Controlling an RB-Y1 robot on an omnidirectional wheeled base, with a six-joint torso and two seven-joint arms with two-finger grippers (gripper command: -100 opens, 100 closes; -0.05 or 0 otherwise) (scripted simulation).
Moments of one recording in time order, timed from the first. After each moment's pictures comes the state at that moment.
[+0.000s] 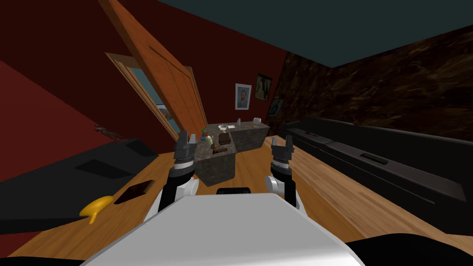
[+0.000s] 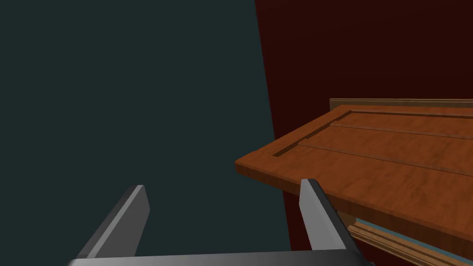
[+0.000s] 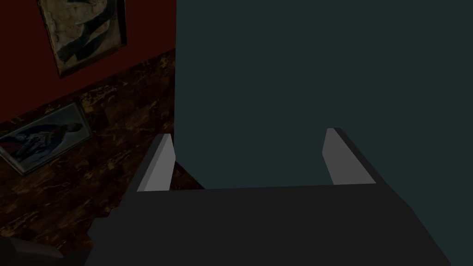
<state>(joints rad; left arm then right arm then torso) 0.51 0.01 -0.06 -2.37 -0.09 -0.51 -0.15 0.47 0.02 -0.01 -2.25 -0.10 -0.61 -0.02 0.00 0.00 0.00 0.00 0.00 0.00</state>
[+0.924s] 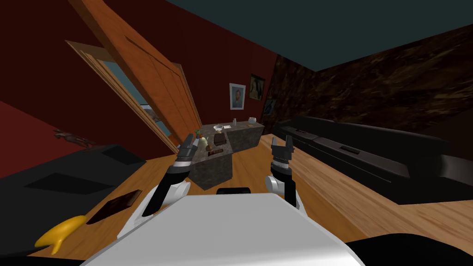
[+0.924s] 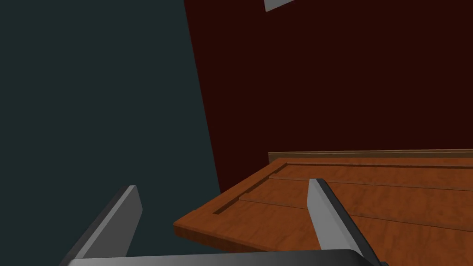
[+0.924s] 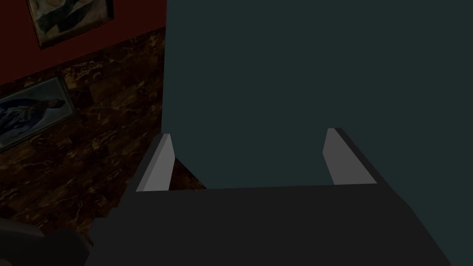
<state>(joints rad) 0.51 0.21 0.01 -2.35 0.00 -0.29 -0.08 0.47 0.02 -0.01 -2.25 -0.10 -0.61 -0.02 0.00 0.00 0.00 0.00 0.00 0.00</state>
